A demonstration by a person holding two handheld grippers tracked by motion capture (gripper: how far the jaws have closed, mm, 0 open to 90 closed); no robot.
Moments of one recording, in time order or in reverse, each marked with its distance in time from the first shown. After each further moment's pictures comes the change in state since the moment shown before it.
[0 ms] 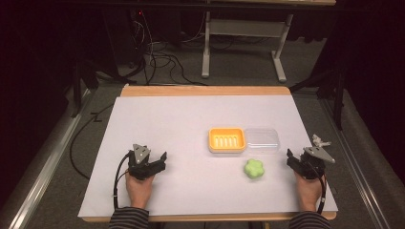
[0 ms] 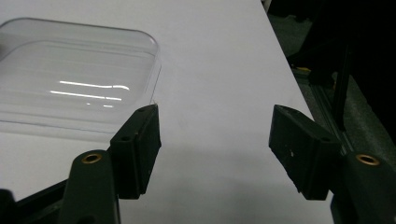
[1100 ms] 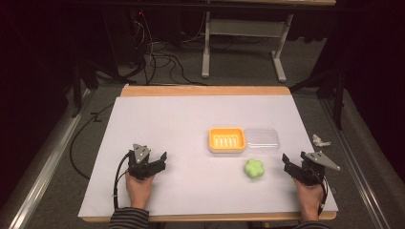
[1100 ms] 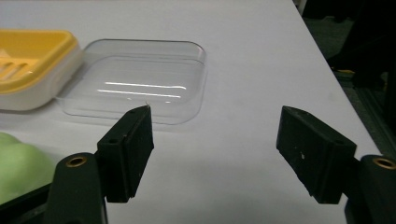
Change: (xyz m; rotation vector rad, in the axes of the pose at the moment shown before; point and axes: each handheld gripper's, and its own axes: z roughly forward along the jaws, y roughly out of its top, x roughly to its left) left arm 0.001 0.000 0.001 0.003 0.008 -0.007; right arm 0.008 -0.007 -0.025 -0.050 0.148 0.074
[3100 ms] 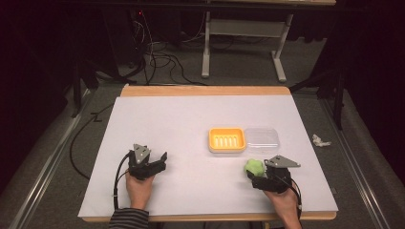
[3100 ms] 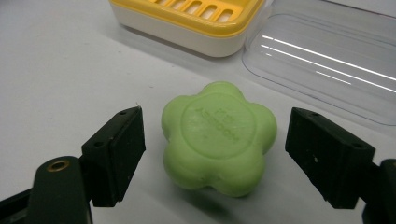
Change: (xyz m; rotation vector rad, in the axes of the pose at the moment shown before) left arm -0.001 -0.001 -0.001 0.001 -0.008 0.005; right arm 0.096 0.007 -0.004 0.207 0.292 -0.231
